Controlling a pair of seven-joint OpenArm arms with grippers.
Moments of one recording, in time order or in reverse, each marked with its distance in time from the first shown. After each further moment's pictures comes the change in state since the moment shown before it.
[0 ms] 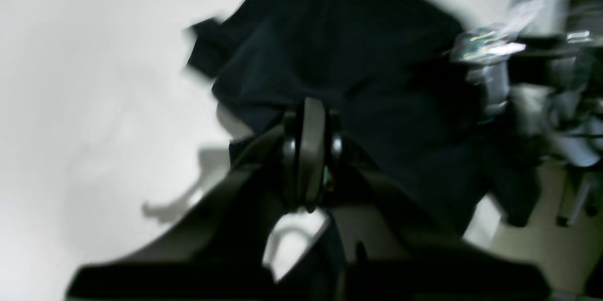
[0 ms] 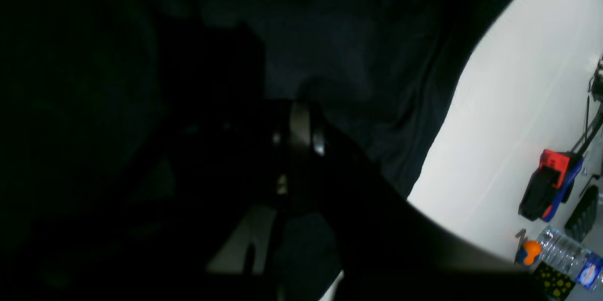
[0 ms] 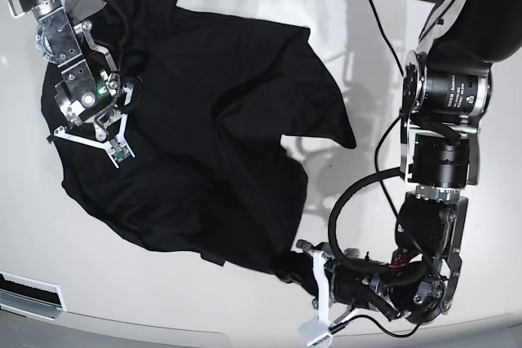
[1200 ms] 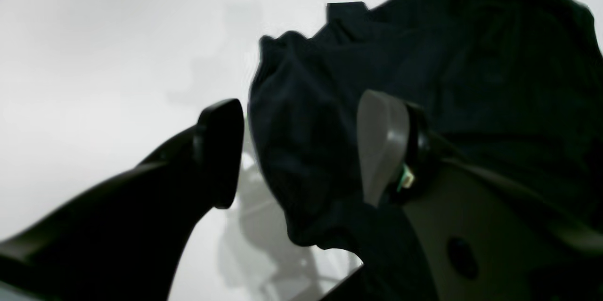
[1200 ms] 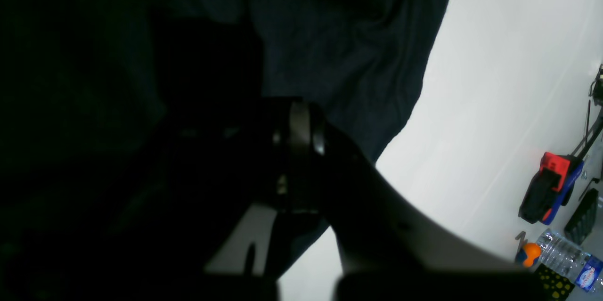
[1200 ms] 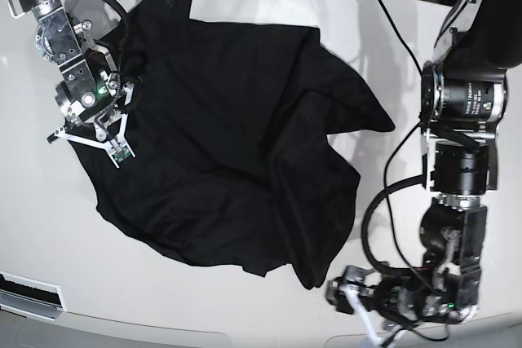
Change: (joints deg) left arm -1.5 -4.3 -3.8 -1.5 23.0 20.7 -13.3; right arm 0.0 0.0 0.0 0.0 0.0 0.0 0.0
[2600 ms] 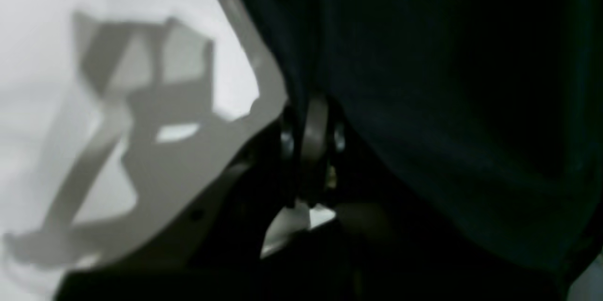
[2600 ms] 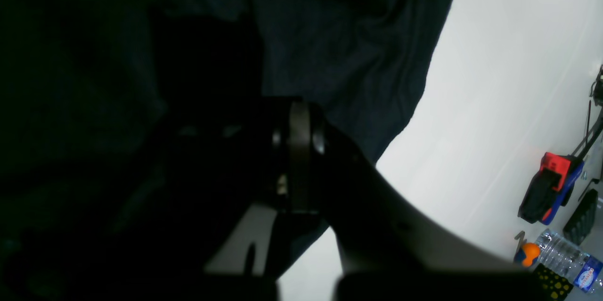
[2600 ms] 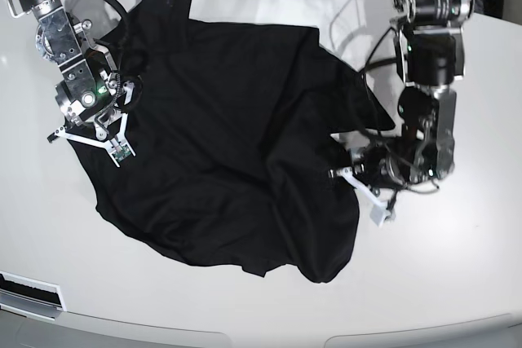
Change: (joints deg) left arm 21.3 3.6 -10.5 -7.4 -0.6 4.6 -10.6; right arm 0.0 0.0 0.0 0.0 0.0 0.4 -0.2
